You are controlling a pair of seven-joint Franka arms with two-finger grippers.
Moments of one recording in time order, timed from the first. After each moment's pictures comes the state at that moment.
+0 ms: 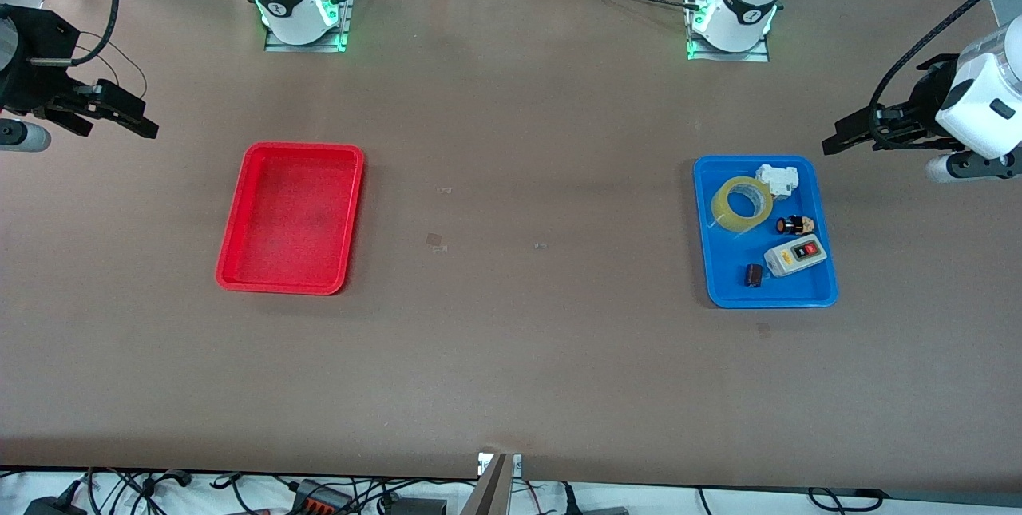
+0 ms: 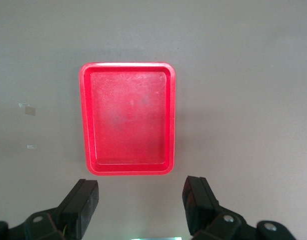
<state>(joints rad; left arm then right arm) -0.05 0.08 0.02 -1.52 -0.10 1.47 -0.17 0.03 0.01 0.00 -1.58 -0.03 1.52 0.08</state>
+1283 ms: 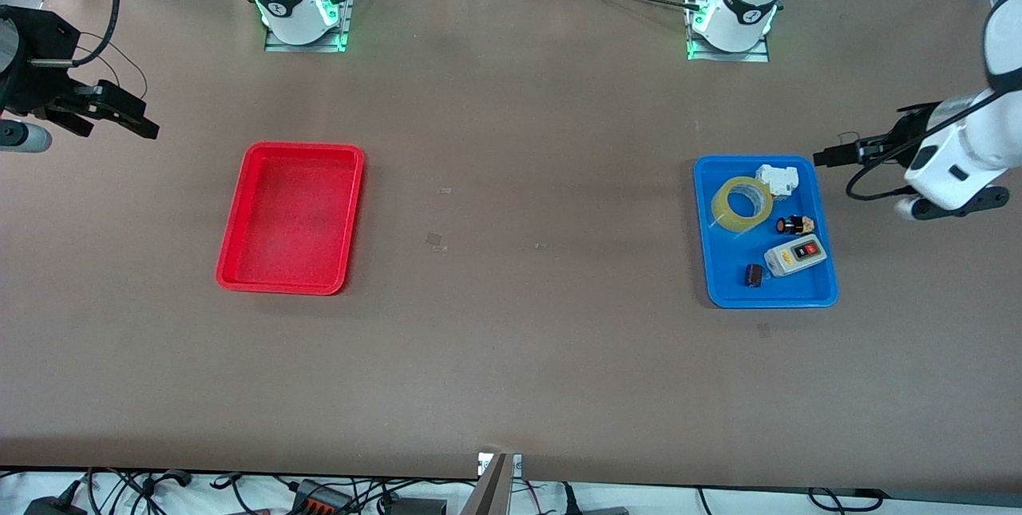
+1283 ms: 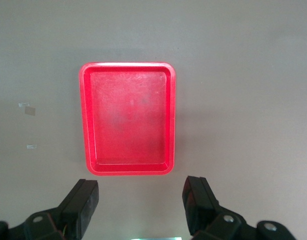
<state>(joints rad) -0.01 0.17 0.04 -1.68 -0.09 1.51 -0.17 0.03 0.01 0.00 -1.58 -0.03 1.52 0.08</state>
